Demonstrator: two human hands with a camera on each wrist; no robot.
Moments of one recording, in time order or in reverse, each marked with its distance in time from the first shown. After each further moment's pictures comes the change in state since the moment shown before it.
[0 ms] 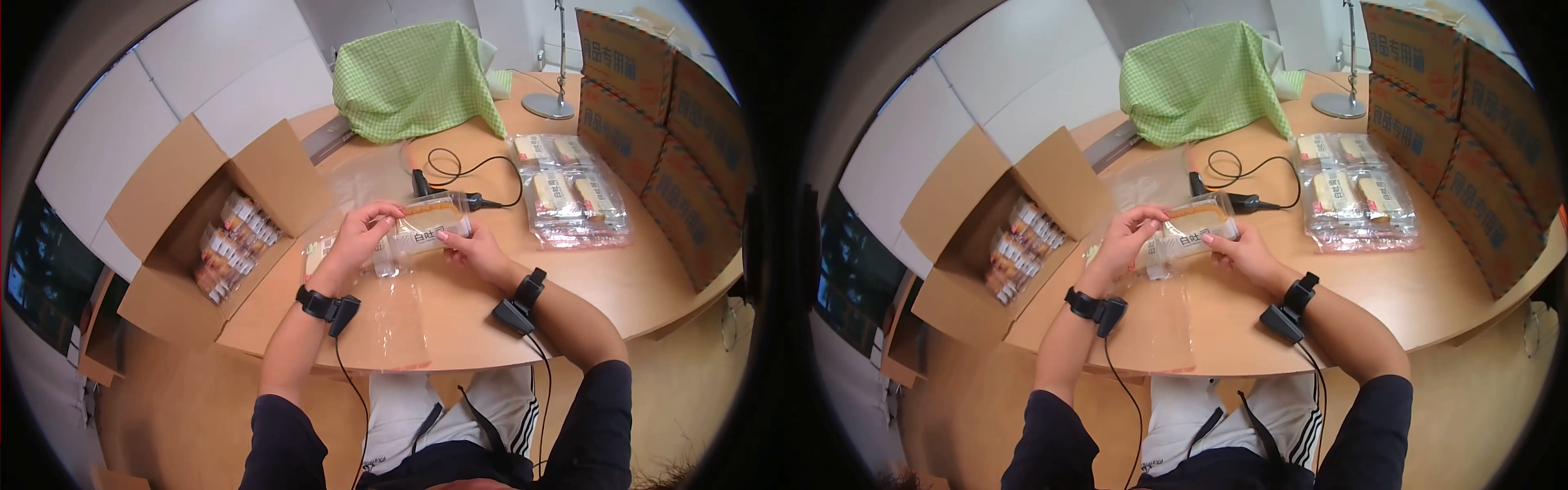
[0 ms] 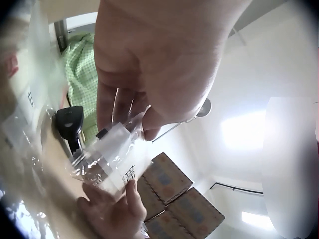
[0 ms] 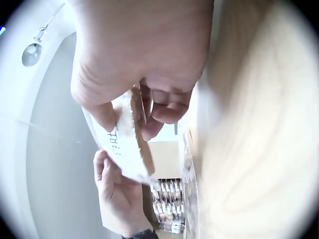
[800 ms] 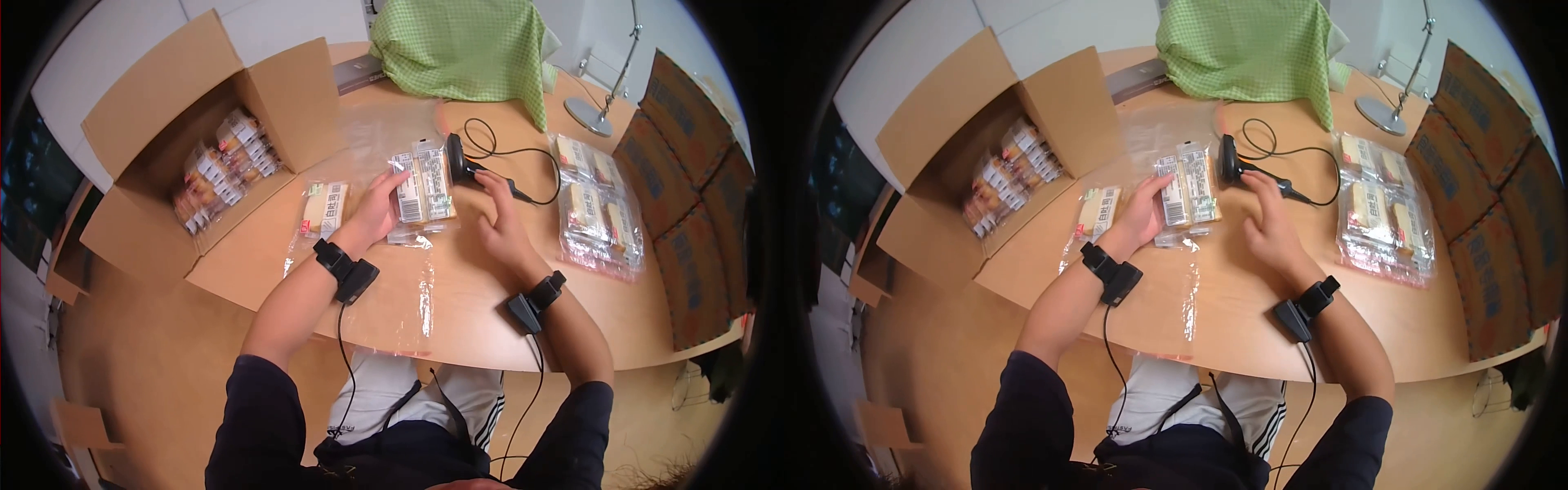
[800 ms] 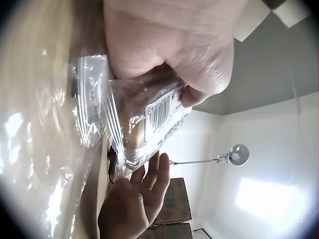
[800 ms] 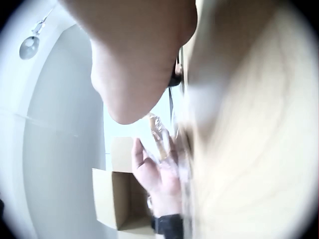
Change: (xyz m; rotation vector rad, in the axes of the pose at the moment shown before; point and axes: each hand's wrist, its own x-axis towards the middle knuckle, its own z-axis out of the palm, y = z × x) left_hand -0.005 -0.055 0.007 -0.933 0.267 -0.281; right_hand 0.027 -0.002 -0.009 -0.889 0.023 -0.552
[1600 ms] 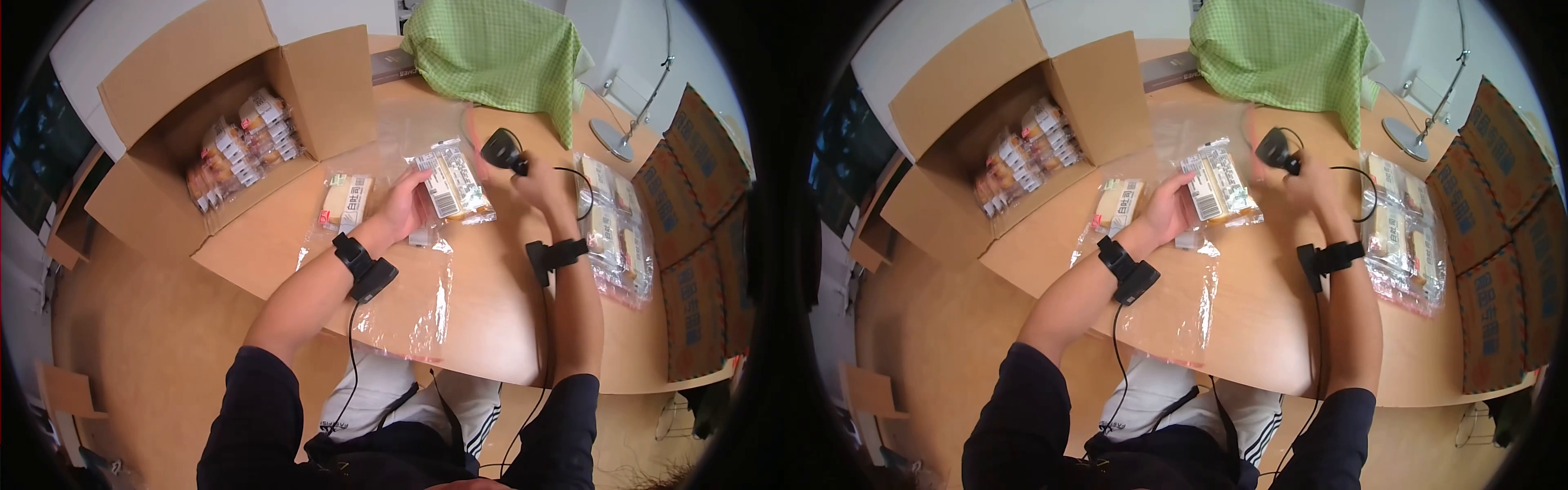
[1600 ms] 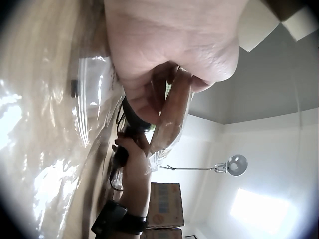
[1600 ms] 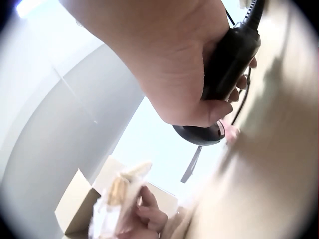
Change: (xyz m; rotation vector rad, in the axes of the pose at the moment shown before) left_hand 0.000 -0.001 0.002 -0.136 -0.042 0.009; right_hand 0.088 0.038 -0.025 -0.446 -0.079 0.487
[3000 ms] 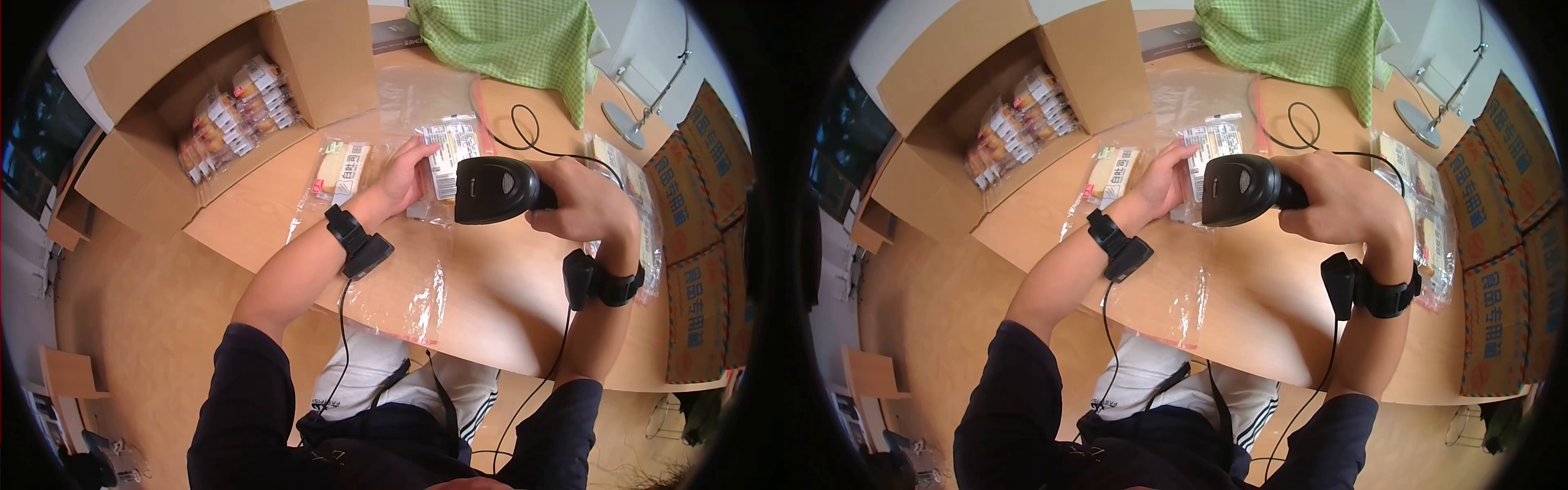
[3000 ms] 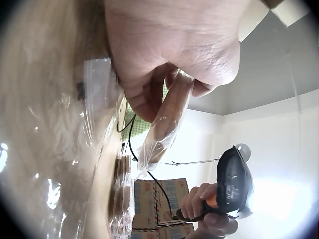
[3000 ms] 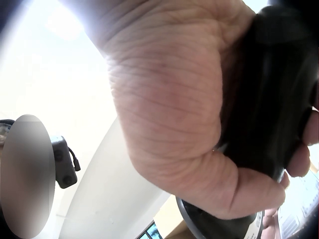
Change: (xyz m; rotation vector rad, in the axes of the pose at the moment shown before) left_hand -0.004 -0.002 0.004 0.087 -0.022 0.071; right_hand -0.077 -0.102 -0.116 -0.046 -0.650 -0.393
